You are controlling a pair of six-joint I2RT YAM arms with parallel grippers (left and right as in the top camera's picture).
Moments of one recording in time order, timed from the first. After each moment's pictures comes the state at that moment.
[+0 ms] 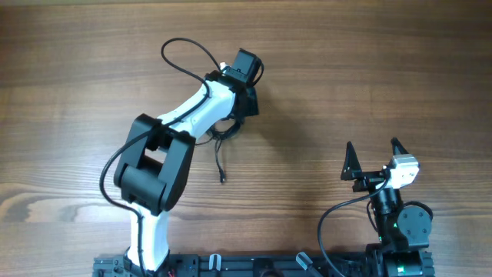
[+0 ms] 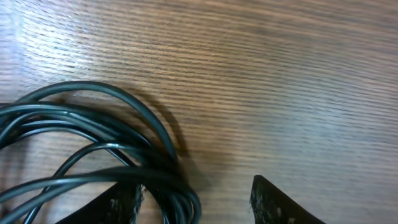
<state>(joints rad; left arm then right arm) -0.49 2.10 1.46 -0.63 -0.06 -0.61 0.05 0.01 0.01 0.00 -0.04 0.06</state>
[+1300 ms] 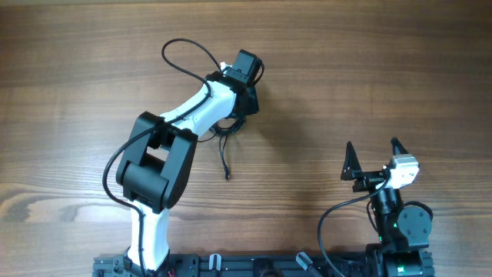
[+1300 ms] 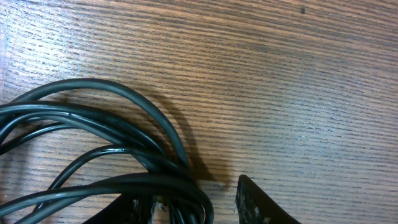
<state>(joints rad) -0.49 2.12 1.46 -0.59 -0.06 -0.63 0.05 0.01 0.01 0.00 -0.04 0.06</state>
